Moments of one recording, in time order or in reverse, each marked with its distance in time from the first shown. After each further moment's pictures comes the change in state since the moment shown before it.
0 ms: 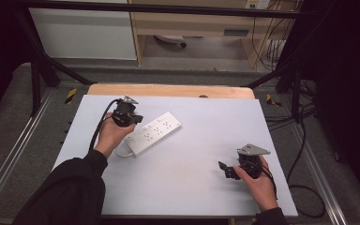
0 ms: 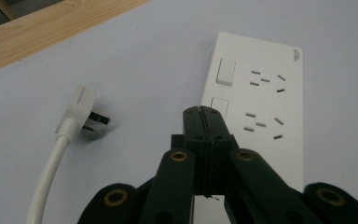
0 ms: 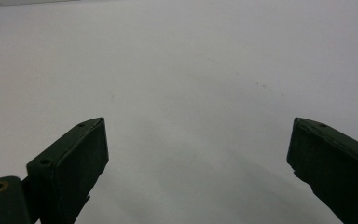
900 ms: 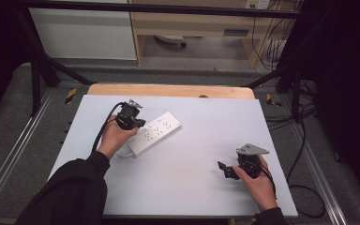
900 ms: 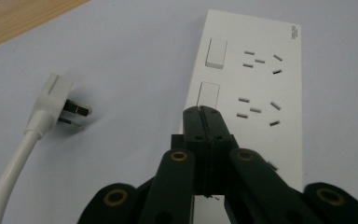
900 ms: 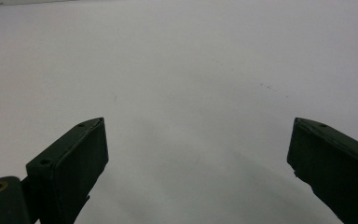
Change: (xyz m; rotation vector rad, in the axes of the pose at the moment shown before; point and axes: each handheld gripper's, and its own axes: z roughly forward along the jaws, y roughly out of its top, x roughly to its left) left arm -0.008 -0.006 0.013 0.051 -0.015 0.025; right arm 0.001 0.001 0.002 0.001 0.005 -0.004
